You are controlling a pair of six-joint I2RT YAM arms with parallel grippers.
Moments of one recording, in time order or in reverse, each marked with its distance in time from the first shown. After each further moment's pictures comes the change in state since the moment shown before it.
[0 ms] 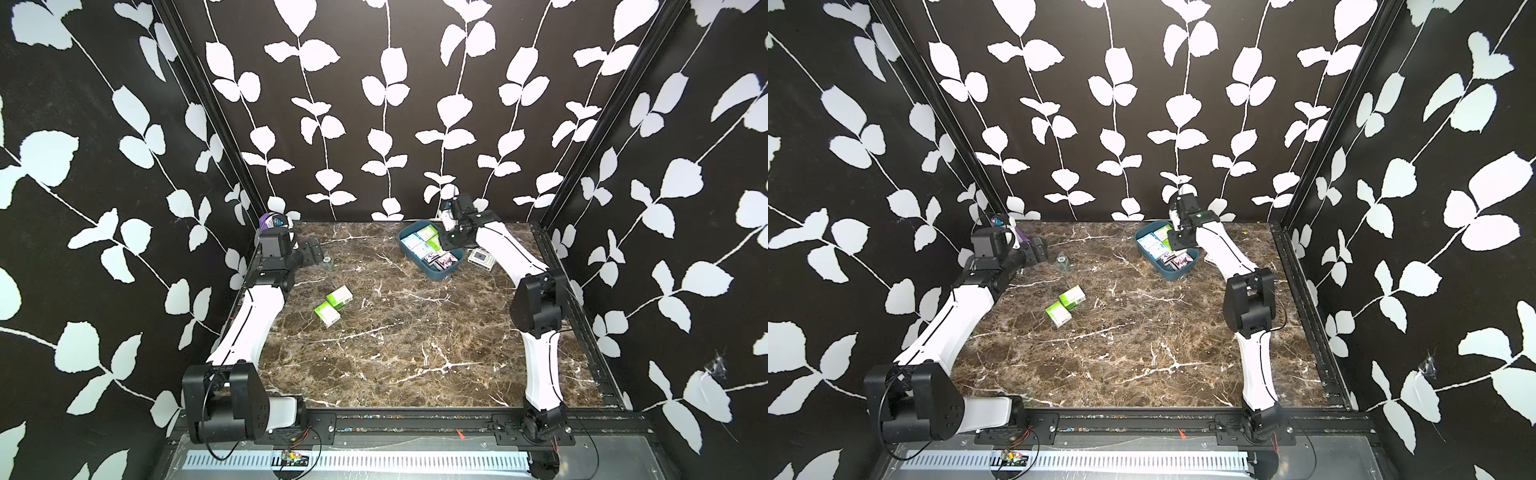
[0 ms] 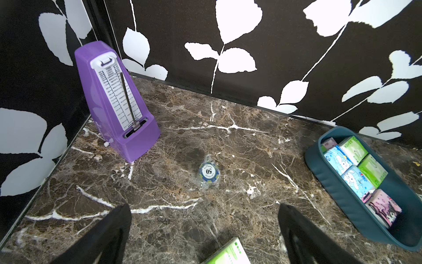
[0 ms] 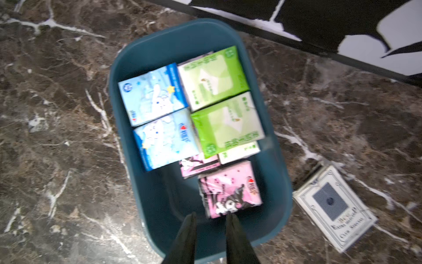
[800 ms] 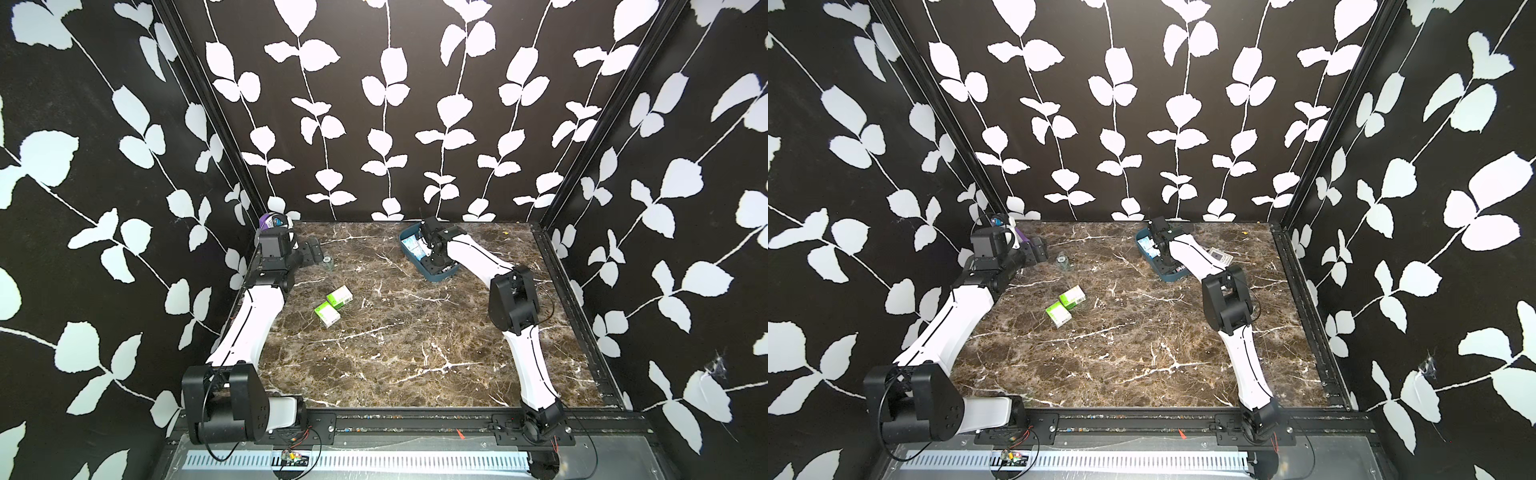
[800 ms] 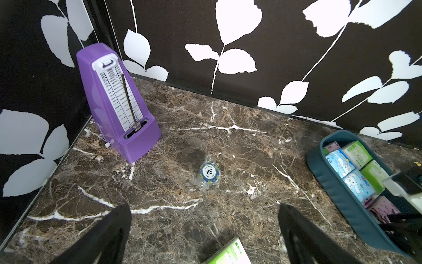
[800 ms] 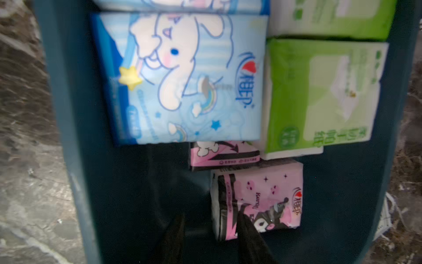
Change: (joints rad) left arm 0.000 -0.004 0.000 0.000 -0.004 0.004; right arm 0.121 0.147 0.002 -0.086 0.286 -0.179
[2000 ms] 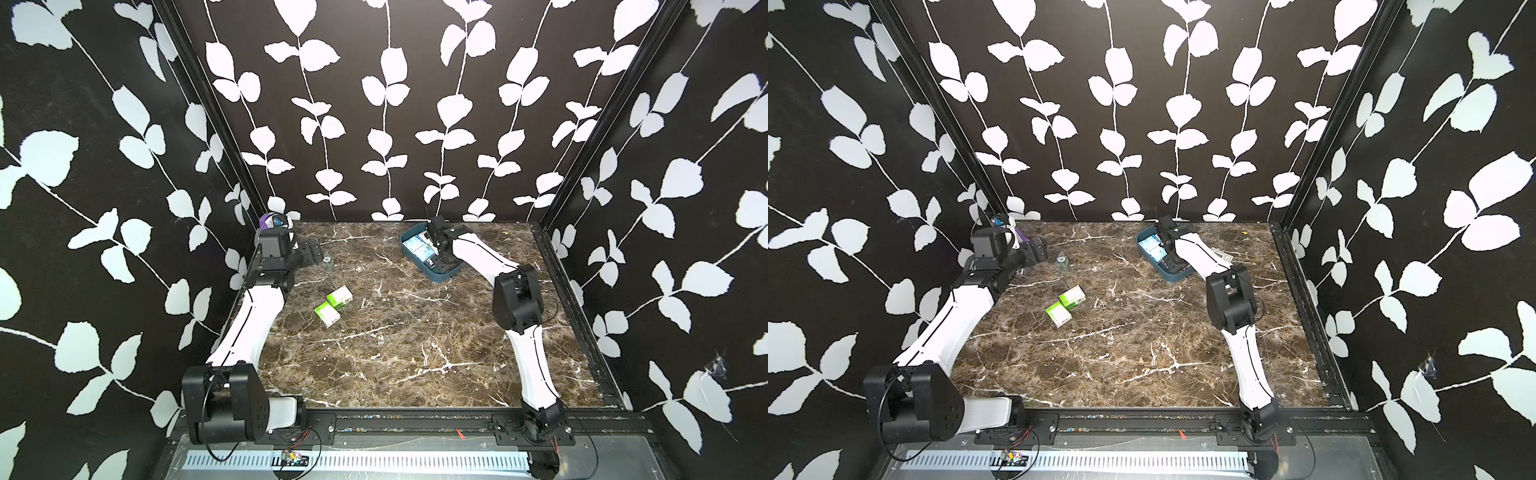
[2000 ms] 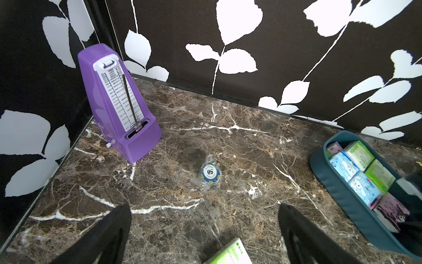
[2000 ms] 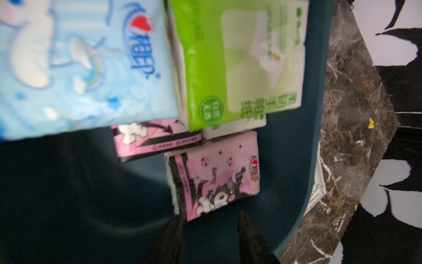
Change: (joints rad) left arm 0.000 0.000 0.000 0.000 -0.005 0.004; right arm -0.033 -0.053 -0.051 -0.002 0.114 -0.031
